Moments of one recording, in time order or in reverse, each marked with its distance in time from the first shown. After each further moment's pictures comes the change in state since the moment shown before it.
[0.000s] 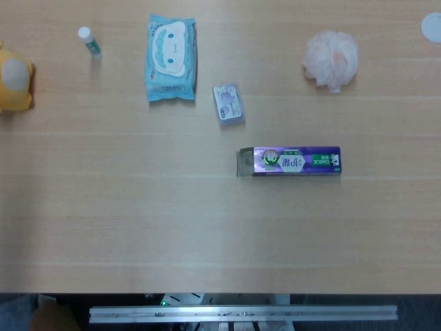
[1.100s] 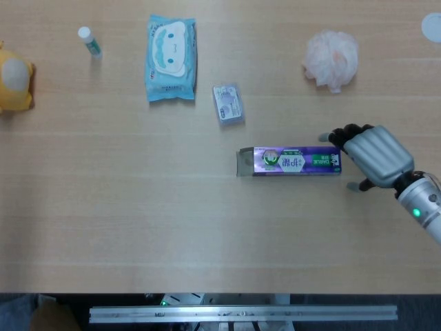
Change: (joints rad) left arm 0.026 0.015 0.025 -0.022 0.026 0.020 -0.009; right arm 0.437 -0.318 0.044 0.045 0.269 -0.623 -0.304
